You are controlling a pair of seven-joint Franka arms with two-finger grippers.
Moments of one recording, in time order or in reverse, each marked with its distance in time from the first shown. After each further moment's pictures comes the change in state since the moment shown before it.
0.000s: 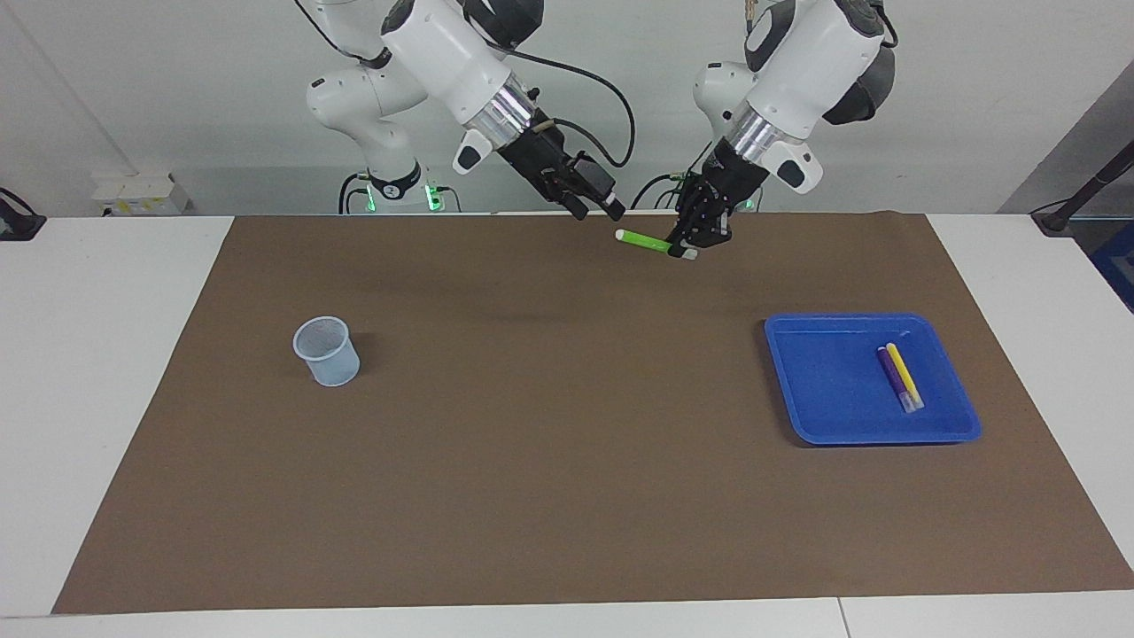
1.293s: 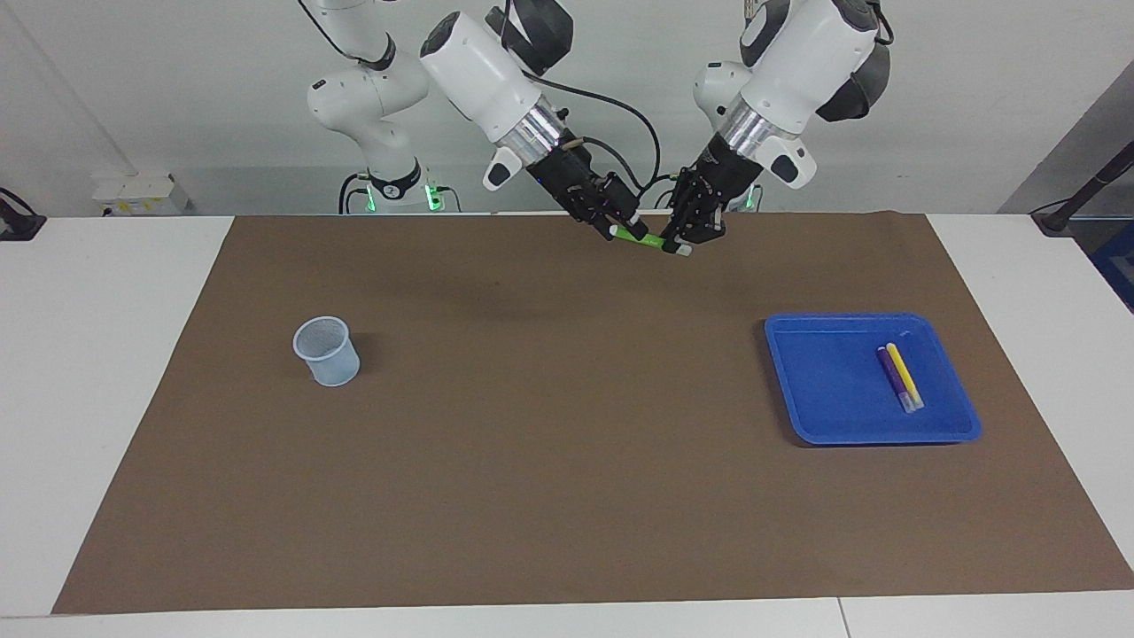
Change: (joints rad) left arm -0.014 -0.006 0.000 -0.001 -0.002 0.001 -0.014; right arm 0.074 0.067 0.000 -0.008 0.000 0.165 0.005
